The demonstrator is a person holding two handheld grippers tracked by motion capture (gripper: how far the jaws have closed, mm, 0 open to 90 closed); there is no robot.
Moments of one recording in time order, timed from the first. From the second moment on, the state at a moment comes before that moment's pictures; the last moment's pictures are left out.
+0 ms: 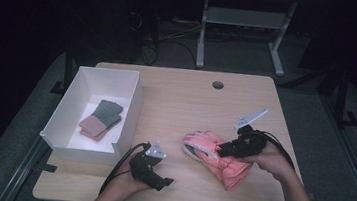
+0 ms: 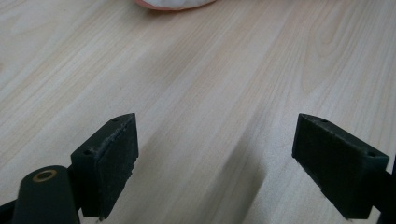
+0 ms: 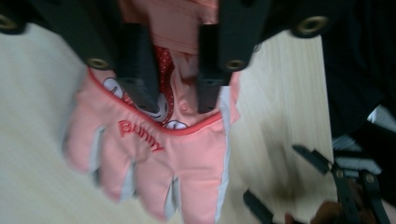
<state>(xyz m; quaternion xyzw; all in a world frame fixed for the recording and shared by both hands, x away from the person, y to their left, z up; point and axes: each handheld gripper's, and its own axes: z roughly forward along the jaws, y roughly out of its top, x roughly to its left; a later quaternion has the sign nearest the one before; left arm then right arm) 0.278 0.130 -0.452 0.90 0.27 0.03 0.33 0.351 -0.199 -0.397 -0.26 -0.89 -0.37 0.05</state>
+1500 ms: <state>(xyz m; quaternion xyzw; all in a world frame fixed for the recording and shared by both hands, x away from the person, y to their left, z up) 0.302 0.078 -0.438 0.89 0.27 -0.03 0.36 0.331 -0.270 -0.444 -0.35 -0.87 -0.34 -0.04</state>
